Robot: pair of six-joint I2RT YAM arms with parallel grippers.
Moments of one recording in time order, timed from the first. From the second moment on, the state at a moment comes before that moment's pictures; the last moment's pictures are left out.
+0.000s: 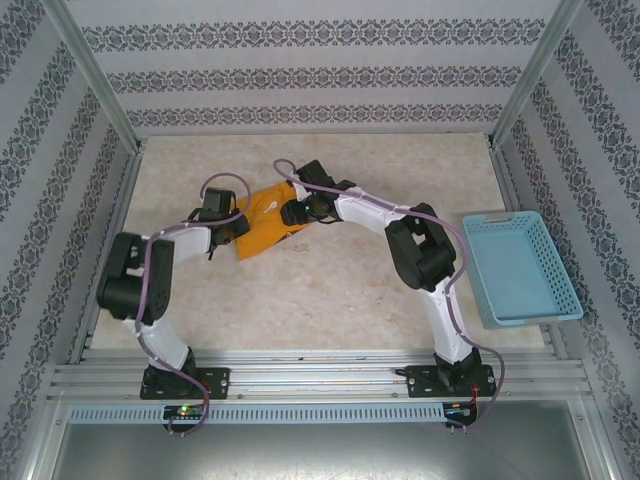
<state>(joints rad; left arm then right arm) -0.13 1.79 0.94 -0.02 0.04 -0.59 0.60 2.26 1.72 -0.43 -0.25 0.33</state>
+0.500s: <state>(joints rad) -0.08 1.70 1.06 -0.06 0.06 -0.56 0.58 2.11 1.62 -0.46 -0.10 0.26</state>
